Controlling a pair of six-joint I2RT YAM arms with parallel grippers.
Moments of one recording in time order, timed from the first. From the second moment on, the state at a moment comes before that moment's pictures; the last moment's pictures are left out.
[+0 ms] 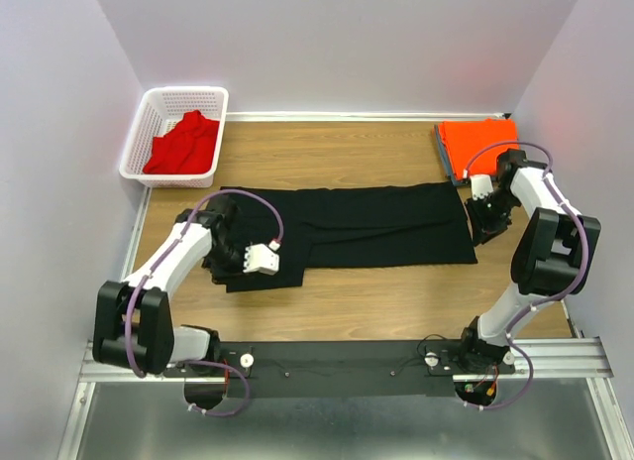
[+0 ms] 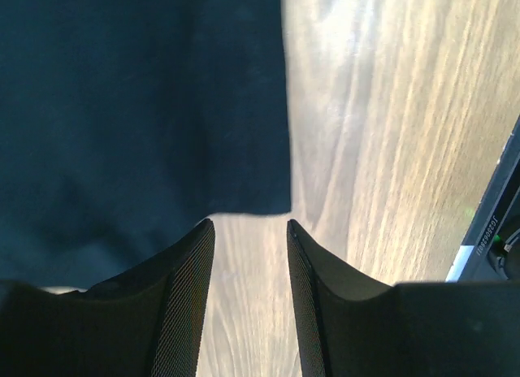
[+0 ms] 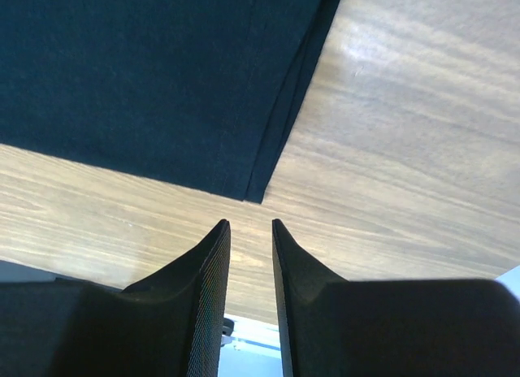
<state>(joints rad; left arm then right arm) -0.17 1.29 0.83 -1.05 0.33 1.37 -0.24 1.75 1.27 -1.06 -0.14 -0.54</state>
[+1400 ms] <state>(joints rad) -0.33 1.58 1.36 -1.05 0.21 1.21 -0.23 1.80 1.38 -1.10 -0.21 -0.53</state>
